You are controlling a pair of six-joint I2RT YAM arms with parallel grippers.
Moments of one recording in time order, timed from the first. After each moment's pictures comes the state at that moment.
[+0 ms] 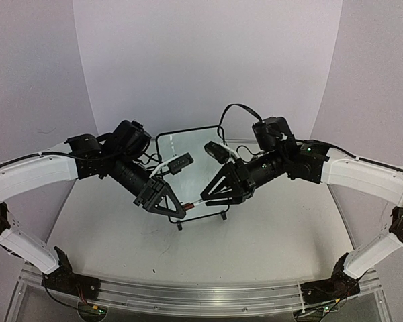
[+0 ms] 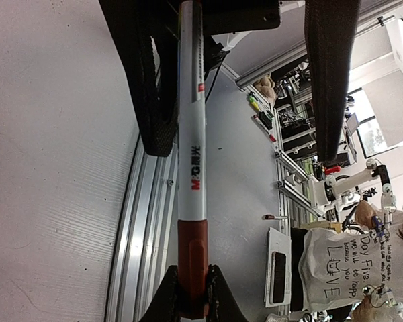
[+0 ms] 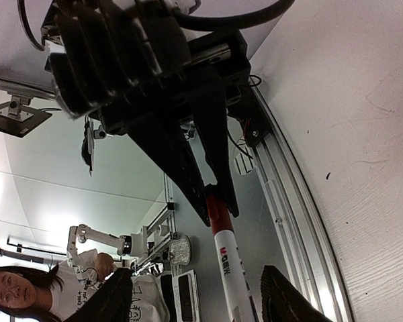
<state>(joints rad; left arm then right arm) -0.91 1.39 1.24 -0.65 0.93 -0.15 0.89 1.47 1.27 -0.36 -0.97 0.65</state>
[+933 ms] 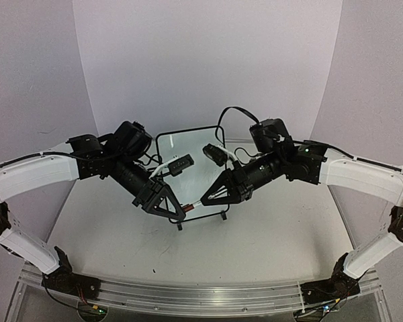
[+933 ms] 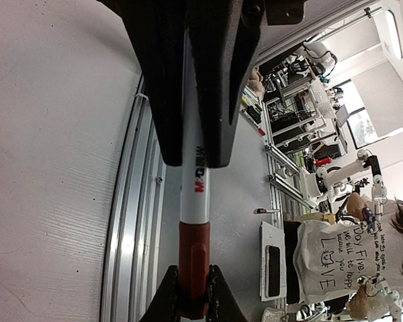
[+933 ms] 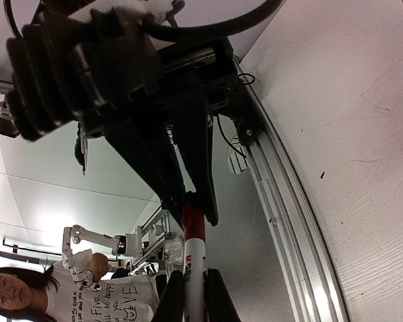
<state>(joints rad) -0.91 1.40 1.24 -0.66 0.98 -0.13 0.90 1.48 1.27 -0.36 -0.95 0.64</state>
